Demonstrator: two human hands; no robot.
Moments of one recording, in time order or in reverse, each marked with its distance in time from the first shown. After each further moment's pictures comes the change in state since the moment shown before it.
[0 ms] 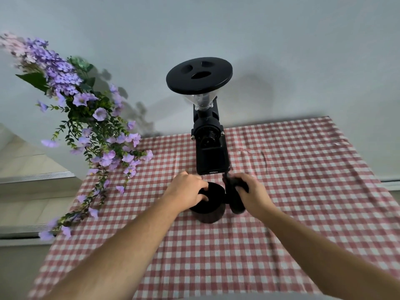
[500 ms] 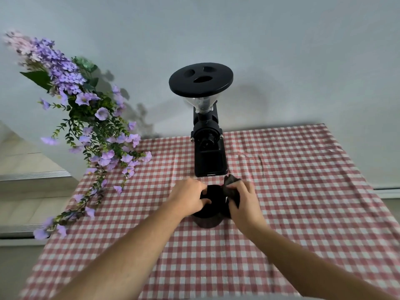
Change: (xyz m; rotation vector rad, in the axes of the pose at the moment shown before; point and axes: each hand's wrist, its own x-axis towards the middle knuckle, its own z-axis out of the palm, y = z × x) left_hand -0.007 0.020 0.002 -0.164 0.070 -0.125; right_hand -0.032 -0.019 0.017 0.044 0.115 0.042
